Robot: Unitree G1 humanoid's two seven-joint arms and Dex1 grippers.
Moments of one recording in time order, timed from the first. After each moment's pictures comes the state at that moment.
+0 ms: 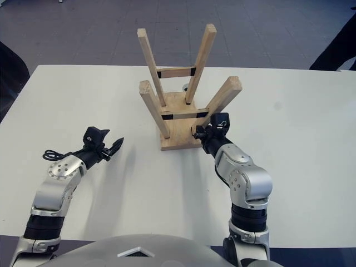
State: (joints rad) left arm 0.05 0.40 -0.04 -0.20 -0.10 0.42 -0.41; right arm -0.14 -0.13 -0.05 -0.42 0.37 1.00 0.03
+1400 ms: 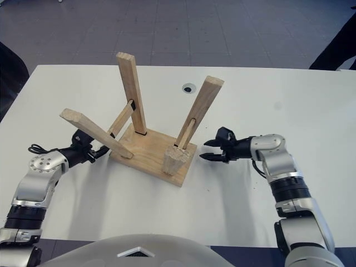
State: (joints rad) left arm -0.02 0.57 -0.05 0.00 -0.10 0.36 -0.64; right arm -0.33 -0.61 0.23 0.37 0.14 0.20 1.14
